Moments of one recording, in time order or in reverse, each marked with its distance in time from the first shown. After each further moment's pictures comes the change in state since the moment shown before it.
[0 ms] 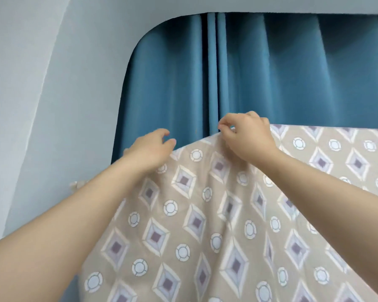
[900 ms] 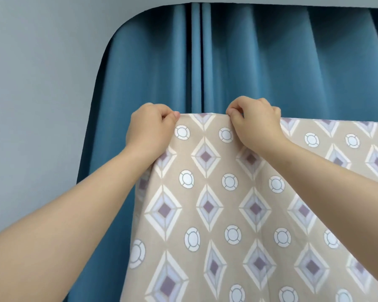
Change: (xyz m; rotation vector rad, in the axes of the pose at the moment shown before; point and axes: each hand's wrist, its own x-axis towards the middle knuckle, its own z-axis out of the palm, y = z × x) left_hand 0.031 0.060 0.055 -0.235 0.432 0.224; right_hand 0.017 0.076 0.002 0.010 0.108 0.082
